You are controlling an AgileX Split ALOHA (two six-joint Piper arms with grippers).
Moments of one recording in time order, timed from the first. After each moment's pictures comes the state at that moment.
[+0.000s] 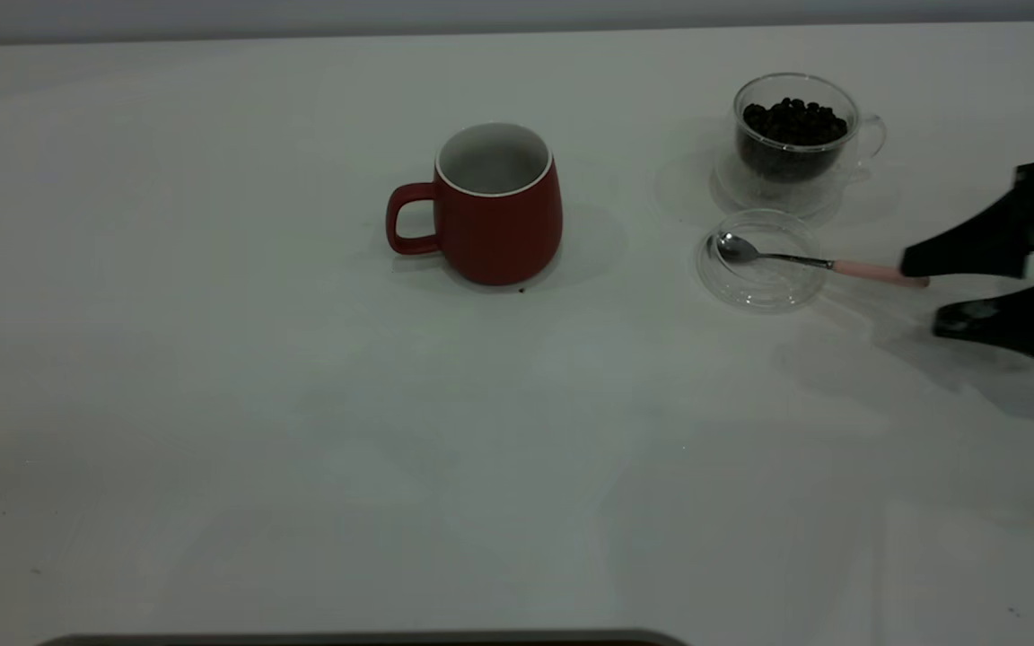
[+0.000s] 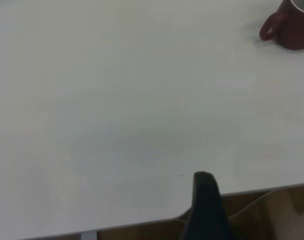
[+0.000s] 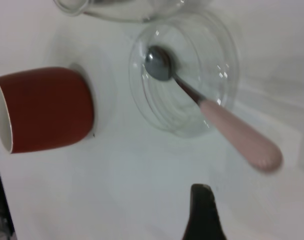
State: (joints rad) left arm -0.06 -0.02 -0.49 -0.06 1.13 0.06; right arm -0.37 2.37 -0.81 1.67 0.84 -1.53
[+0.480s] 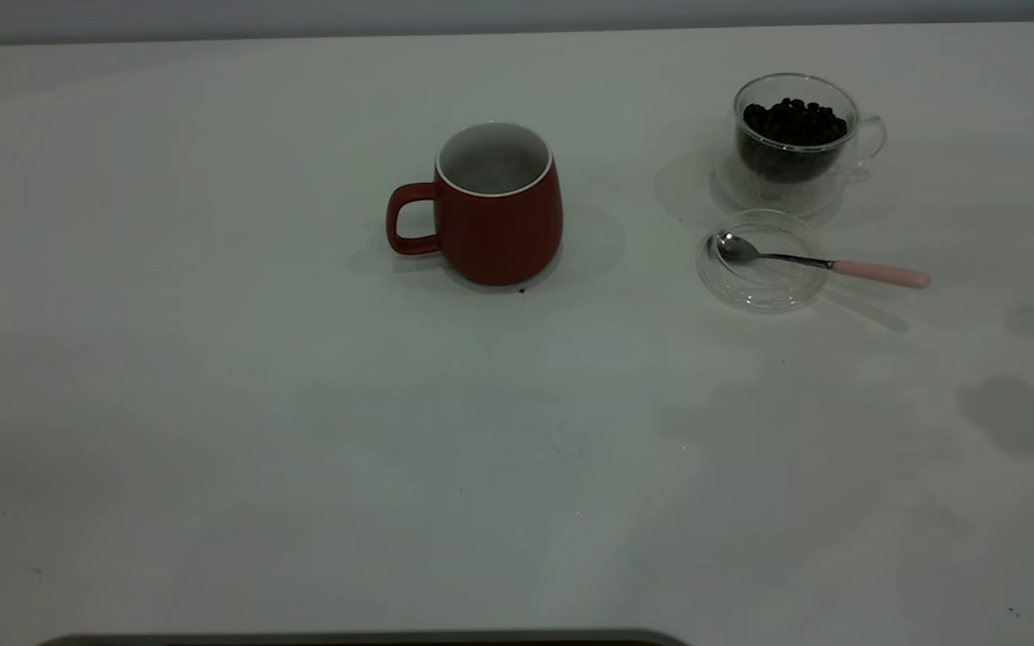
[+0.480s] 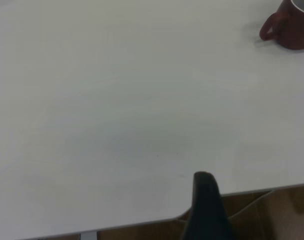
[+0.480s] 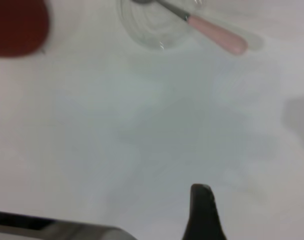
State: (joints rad) left arm -0.06 -0.02 -0.49 -0.06 1.13 0.06; right arm -0.28 1.66 -0.73 0.76 0.69 -0.68
